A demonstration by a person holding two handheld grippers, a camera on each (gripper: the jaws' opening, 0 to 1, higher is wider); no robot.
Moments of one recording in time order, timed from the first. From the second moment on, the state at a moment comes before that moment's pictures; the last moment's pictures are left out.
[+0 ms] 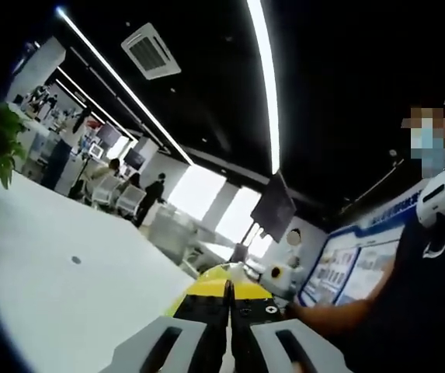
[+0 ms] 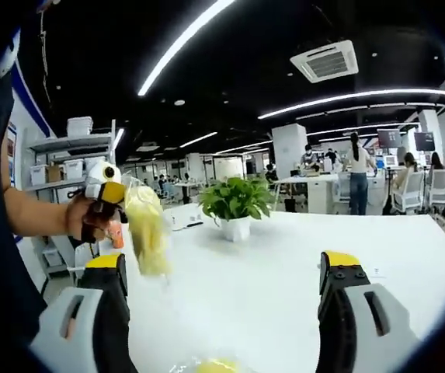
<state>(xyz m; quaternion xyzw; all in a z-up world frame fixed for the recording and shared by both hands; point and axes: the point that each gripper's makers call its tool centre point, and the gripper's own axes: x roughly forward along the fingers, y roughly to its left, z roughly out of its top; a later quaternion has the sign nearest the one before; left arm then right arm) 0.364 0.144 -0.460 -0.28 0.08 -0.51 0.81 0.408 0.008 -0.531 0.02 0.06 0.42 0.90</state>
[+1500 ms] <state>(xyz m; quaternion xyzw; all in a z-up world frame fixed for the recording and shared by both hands) 0.369 0.185 -0.525 -0.36 0.14 -0.40 0.83 0.366 -0.109 -0.663 -0.02 0.18 0.33 0.93</state>
